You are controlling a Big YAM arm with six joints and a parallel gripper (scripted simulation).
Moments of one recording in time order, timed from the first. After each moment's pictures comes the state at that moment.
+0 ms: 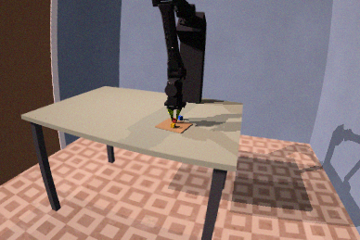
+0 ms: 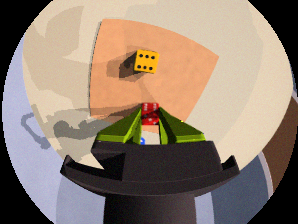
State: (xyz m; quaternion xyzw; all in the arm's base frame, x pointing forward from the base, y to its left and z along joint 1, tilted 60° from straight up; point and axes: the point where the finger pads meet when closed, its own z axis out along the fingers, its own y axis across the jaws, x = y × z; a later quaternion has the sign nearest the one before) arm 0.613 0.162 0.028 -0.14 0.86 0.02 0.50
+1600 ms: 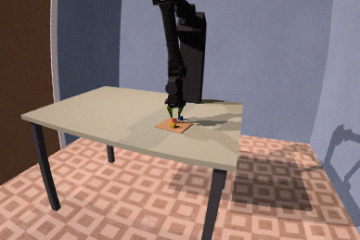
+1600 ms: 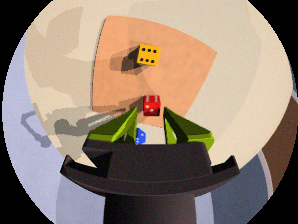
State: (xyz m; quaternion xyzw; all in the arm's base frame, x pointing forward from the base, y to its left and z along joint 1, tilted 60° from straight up) arm 0.603 0.161 0.028 -0.15 0.86 0.02 0.49
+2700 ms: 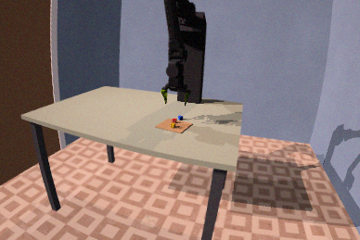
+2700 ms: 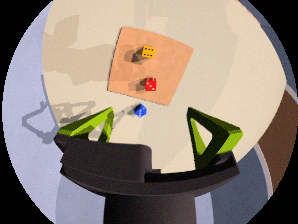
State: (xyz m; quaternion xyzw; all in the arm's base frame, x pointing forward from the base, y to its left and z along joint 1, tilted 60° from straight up) arm 0.537 0.147 0.070 -0.15 0.86 0.01 0.49
